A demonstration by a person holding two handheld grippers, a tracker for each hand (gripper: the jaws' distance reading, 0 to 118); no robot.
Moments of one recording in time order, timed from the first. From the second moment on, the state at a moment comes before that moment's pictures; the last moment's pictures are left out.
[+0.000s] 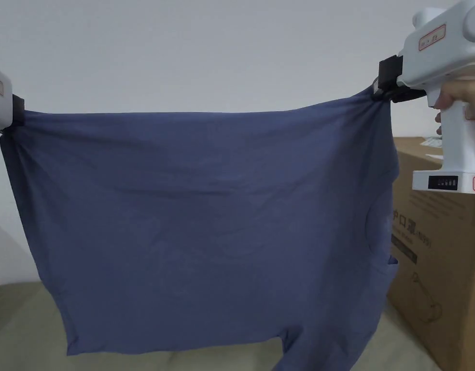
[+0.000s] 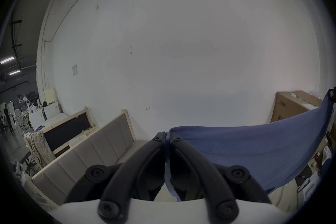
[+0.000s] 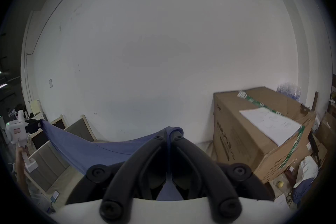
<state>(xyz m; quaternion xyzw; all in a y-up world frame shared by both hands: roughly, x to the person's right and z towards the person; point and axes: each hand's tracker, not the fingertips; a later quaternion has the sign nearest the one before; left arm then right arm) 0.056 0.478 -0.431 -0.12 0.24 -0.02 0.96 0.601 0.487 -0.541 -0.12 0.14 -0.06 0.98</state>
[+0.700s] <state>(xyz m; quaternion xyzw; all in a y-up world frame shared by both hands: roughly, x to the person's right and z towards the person) 0.057 0.027 -0.471 -0.46 0.21 0.04 0.86 0.579 0.053 -0.574 -0.46 0.10 -0.02 0.88</state>
